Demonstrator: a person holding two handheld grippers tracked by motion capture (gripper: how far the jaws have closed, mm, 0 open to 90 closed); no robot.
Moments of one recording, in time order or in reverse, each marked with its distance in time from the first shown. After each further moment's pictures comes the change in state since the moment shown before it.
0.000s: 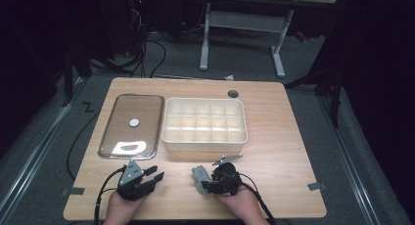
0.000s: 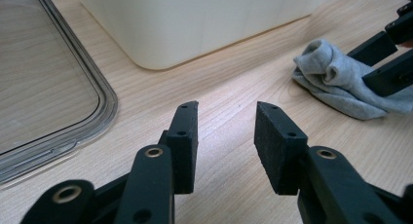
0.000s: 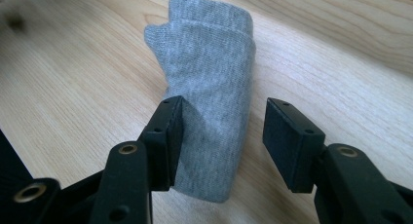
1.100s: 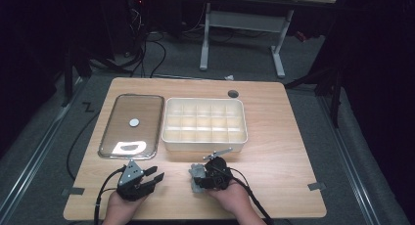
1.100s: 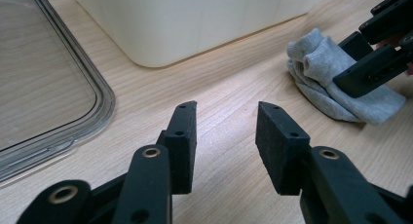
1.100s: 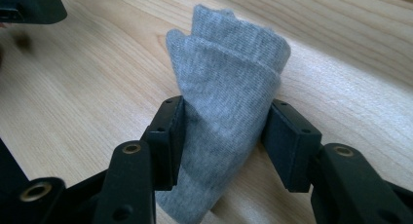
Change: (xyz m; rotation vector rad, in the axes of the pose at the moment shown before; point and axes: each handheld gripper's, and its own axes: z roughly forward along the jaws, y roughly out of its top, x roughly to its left) left arm 0.003 -0.001 -0.001 0.000 -0.019 -0.006; right arm 0.011 0.022 0.015 0.049 0.017 0.036
